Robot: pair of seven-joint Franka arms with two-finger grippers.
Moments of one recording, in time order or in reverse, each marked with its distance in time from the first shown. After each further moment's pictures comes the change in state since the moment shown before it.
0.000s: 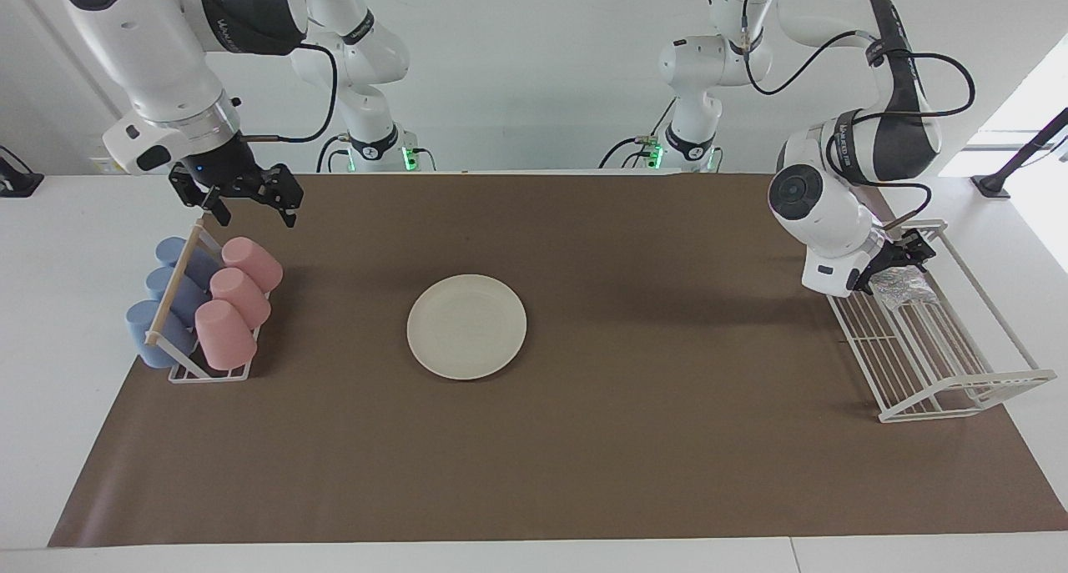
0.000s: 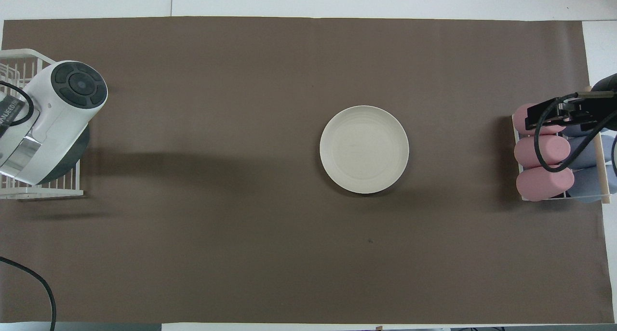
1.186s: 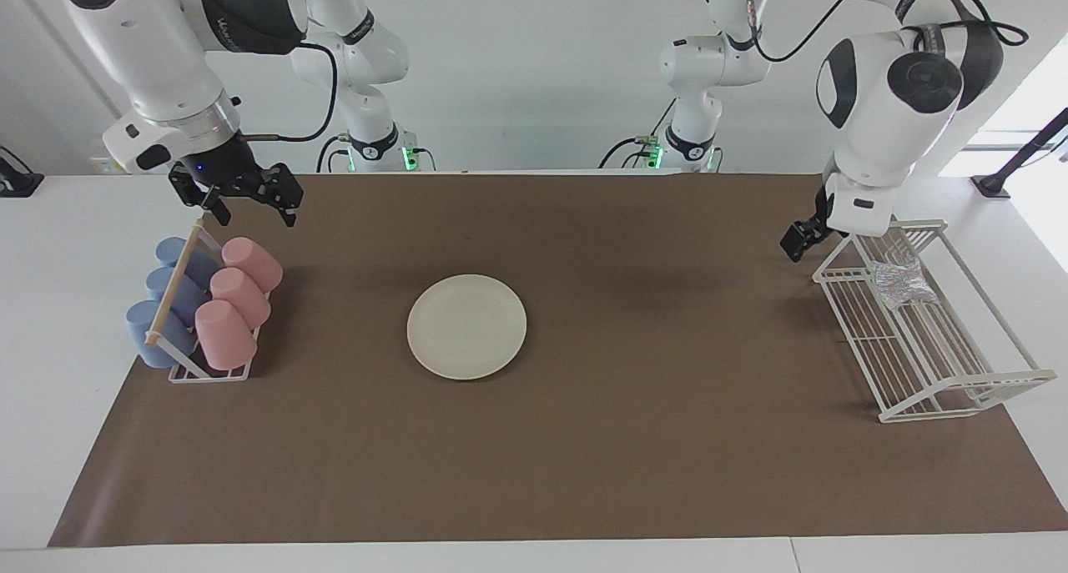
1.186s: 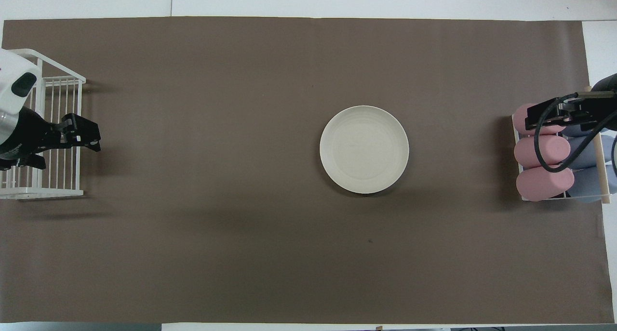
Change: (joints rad) left arm 0.002 -0.235 0.017 0.176 -0.888 -0.283 0.091; right arm 0.000 0.000 0.000 0.000 0.000 0.000 0.000
